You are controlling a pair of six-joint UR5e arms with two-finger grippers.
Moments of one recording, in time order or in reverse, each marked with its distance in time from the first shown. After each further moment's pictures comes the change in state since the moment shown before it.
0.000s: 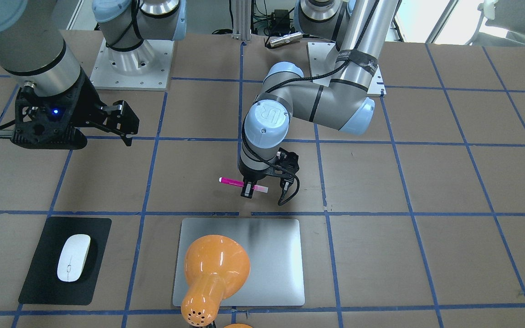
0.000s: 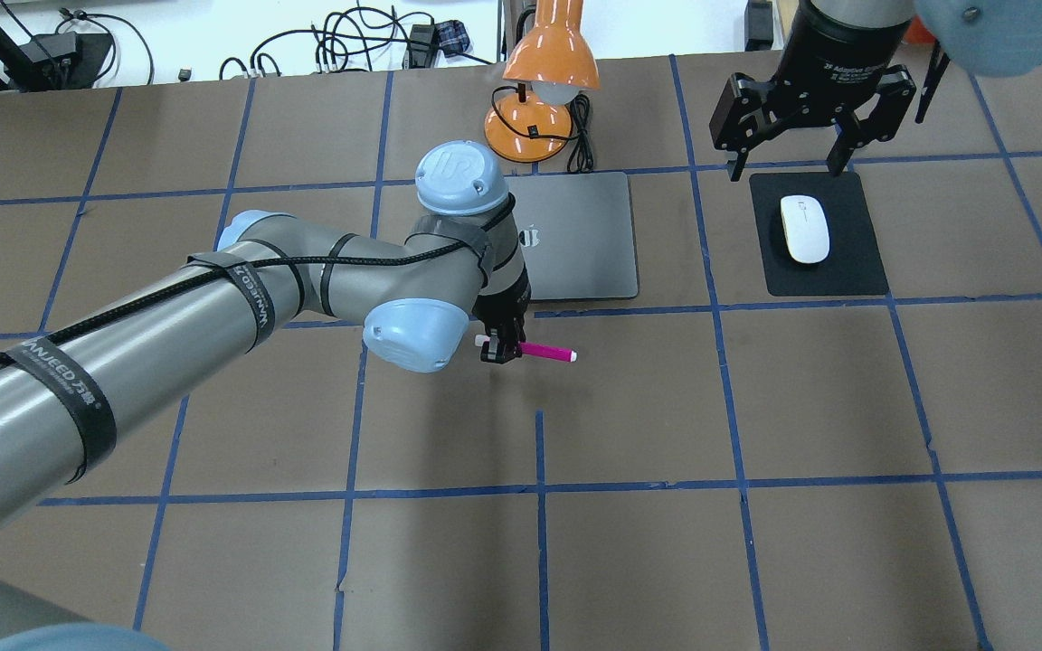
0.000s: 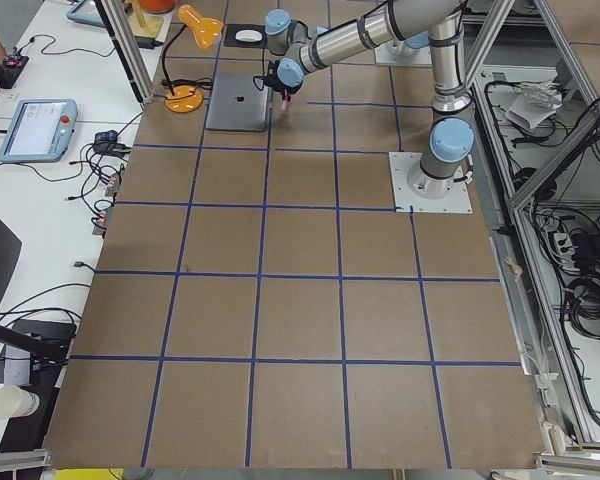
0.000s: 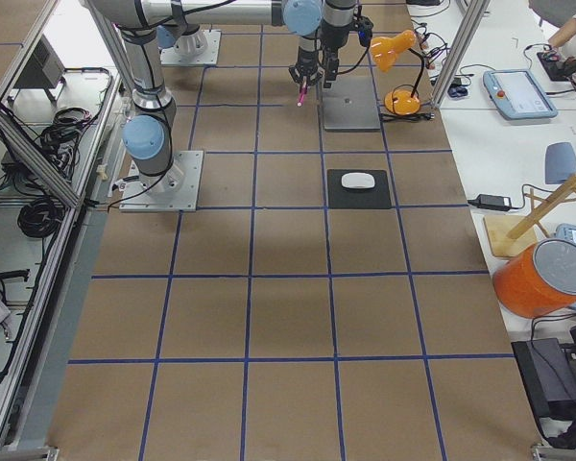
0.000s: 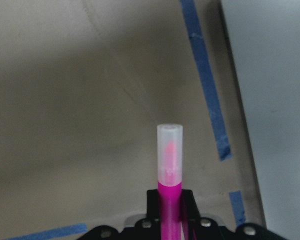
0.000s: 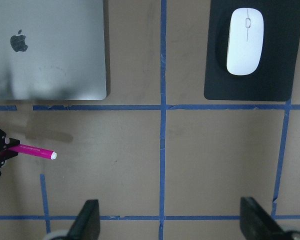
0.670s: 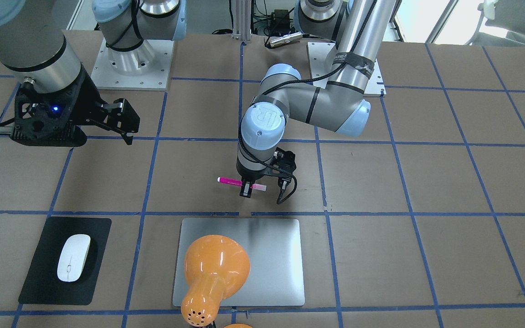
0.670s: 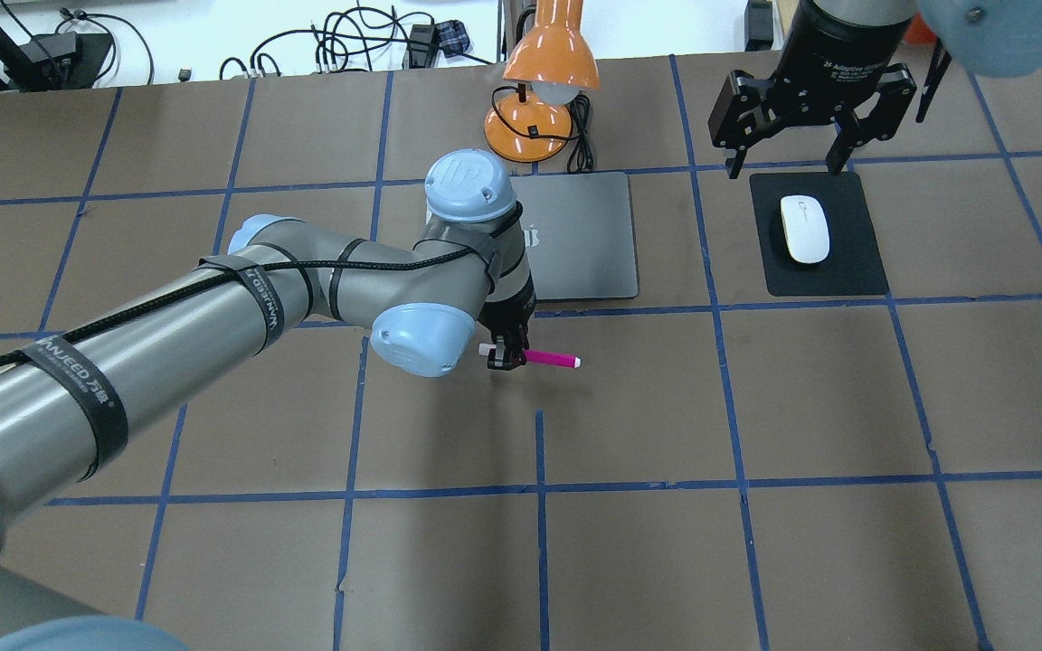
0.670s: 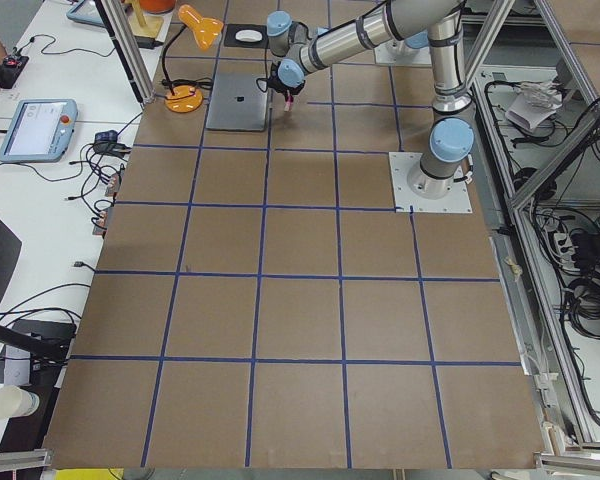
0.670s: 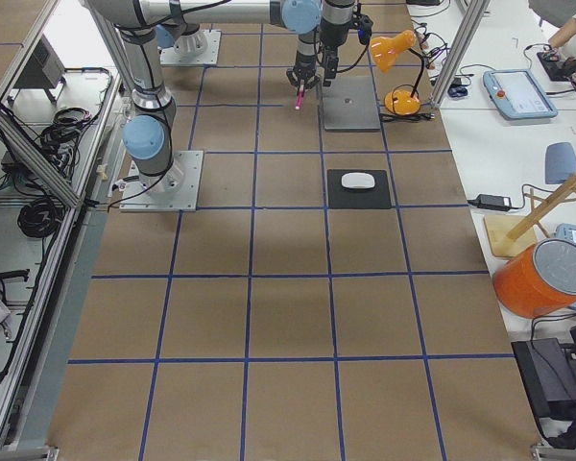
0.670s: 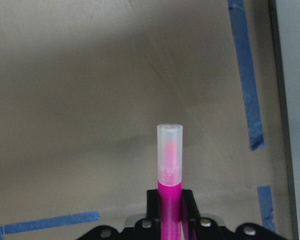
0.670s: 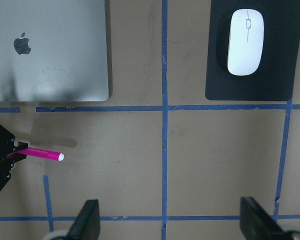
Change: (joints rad) left arm -0.007 -0.010 0.002 -0.002 -0.001 -0.036; right arm 0.002 -0.005 0.001 -0.003 0.005 0.009
